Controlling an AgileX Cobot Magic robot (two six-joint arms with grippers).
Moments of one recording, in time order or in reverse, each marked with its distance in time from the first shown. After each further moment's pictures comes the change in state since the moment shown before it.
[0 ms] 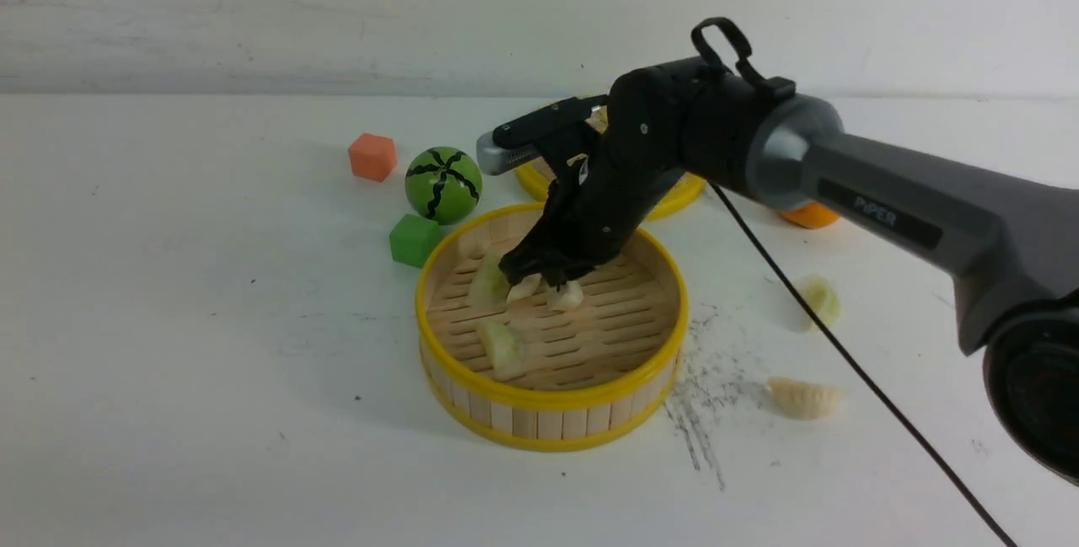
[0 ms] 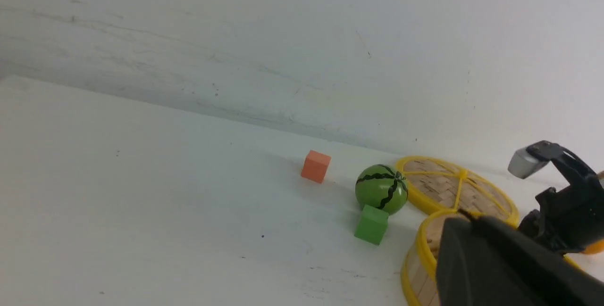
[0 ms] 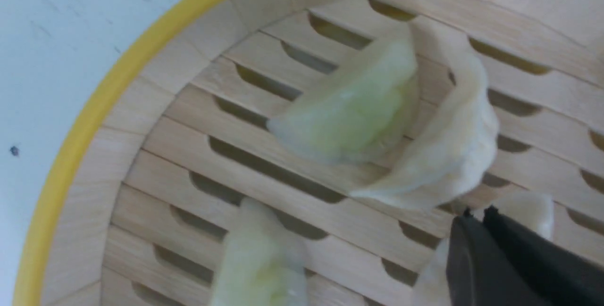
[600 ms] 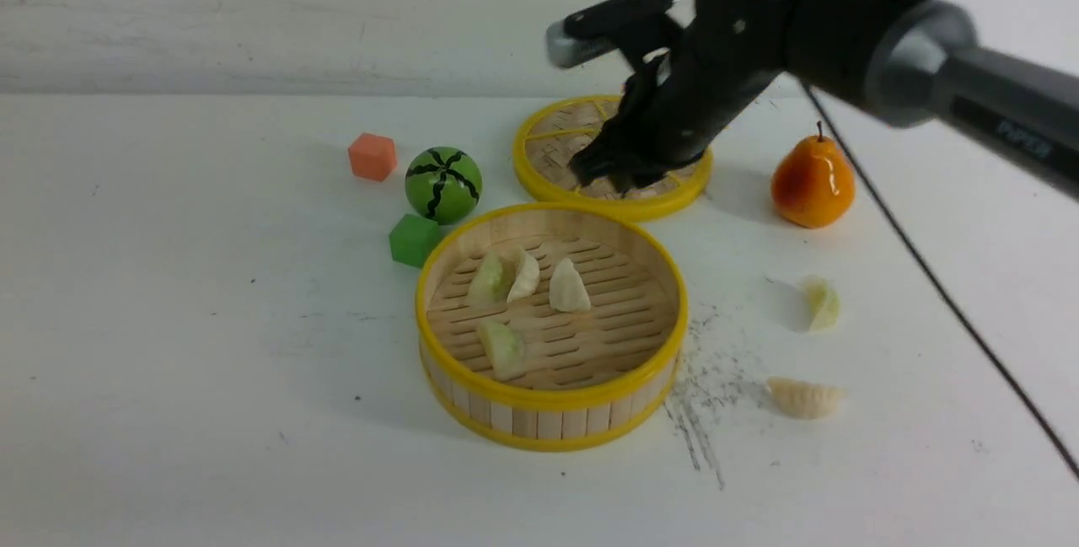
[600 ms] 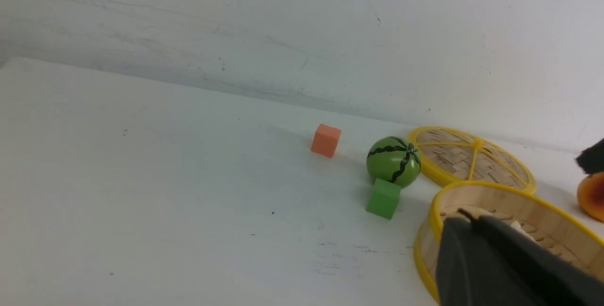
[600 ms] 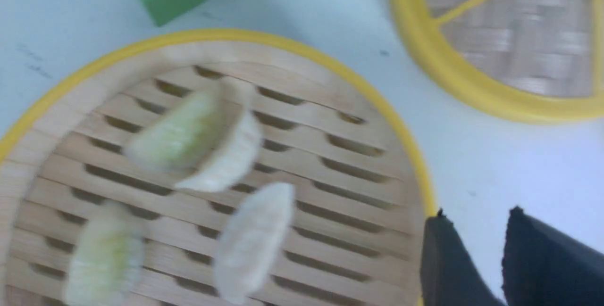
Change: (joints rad) right arm -0.135 -0.193 -0.001 -0.112 0.109 0.052; left arm 0.000 0.052 0.000 0.000 0.001 0.004
